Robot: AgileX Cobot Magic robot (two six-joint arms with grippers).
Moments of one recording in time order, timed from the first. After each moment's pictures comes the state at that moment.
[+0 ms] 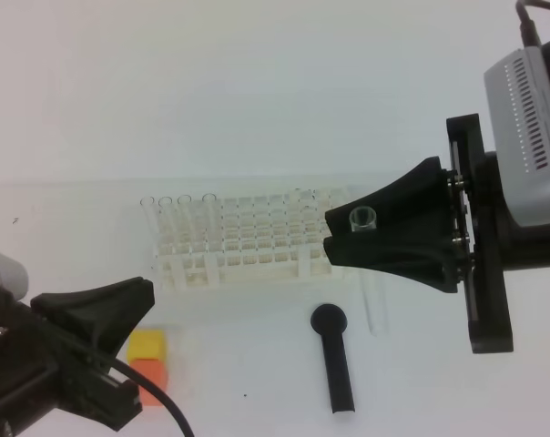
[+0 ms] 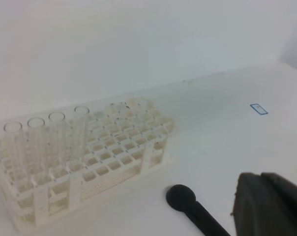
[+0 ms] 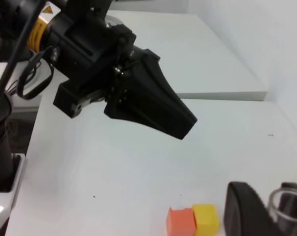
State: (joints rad) left arm -0.50 0.75 -0.43 1.77 -0.30 -1.75; right arm 0.44 1.31 -1.03 1.33 0.90 -1.74
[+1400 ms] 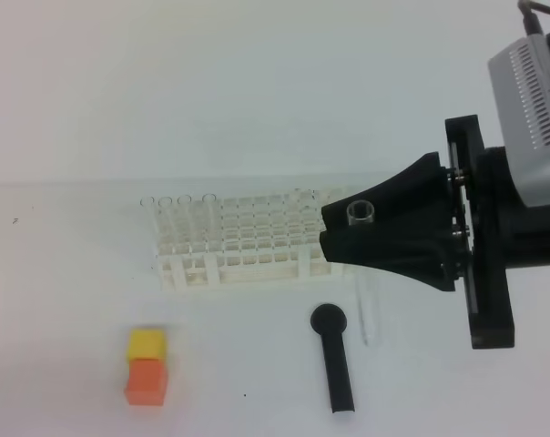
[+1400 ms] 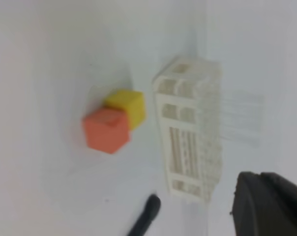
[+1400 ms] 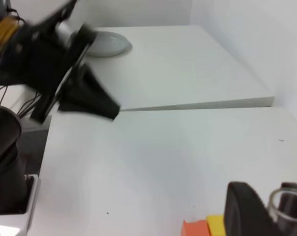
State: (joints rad) left arm -0.40 0.31 -0.37 0.26 0.64 -1.75; right arm 0.44 1.30 -1.03 1.37 0.91 -1.71
